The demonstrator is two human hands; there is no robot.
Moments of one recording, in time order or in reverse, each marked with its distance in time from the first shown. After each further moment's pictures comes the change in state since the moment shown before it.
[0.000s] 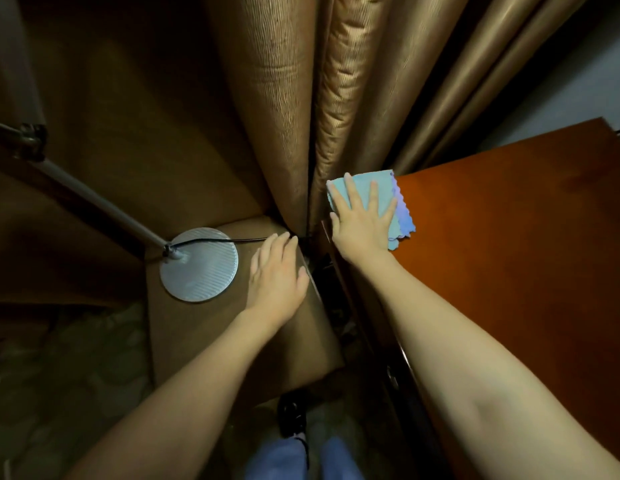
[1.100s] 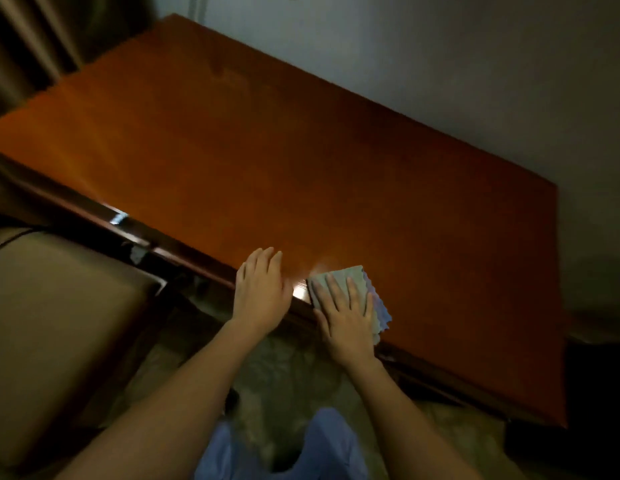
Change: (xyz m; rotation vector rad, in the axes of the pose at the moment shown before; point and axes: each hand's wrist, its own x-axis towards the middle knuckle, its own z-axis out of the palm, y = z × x) left_hand -0.413 0.220 0.162 0.143 -0.283 0.730; right_hand -0.657 0.154 0.094 0.226 -0.051 0.765
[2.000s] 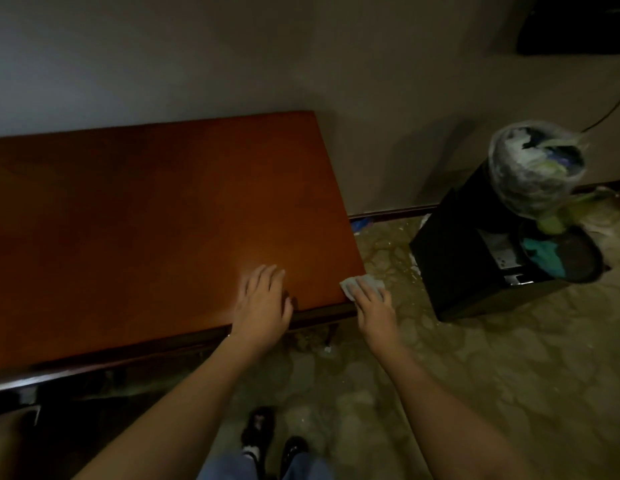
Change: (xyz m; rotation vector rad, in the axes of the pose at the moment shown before) left_hand -0.095 0.279 0.094 0.241 -0.279 0.605; right_hand -0.211 0.286 0.007 0.447 0.258 0.597
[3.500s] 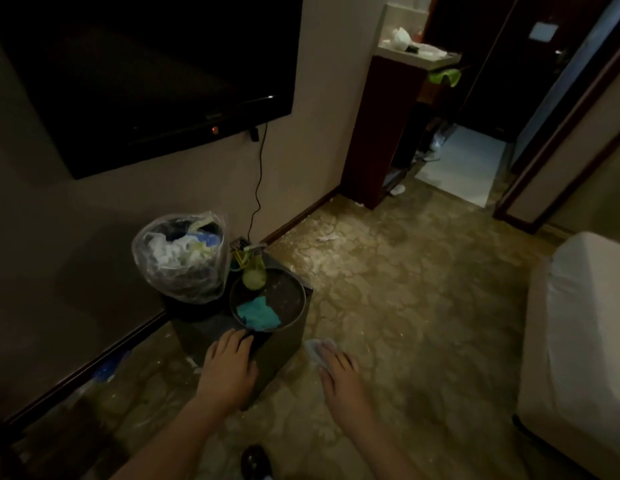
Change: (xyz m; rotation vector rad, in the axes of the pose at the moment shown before) left_hand 0.120 0.585 0.146 0.109 -0.134 0.719; right_hand -0.136 0.477 -0.262 0.251 0.537 0.406
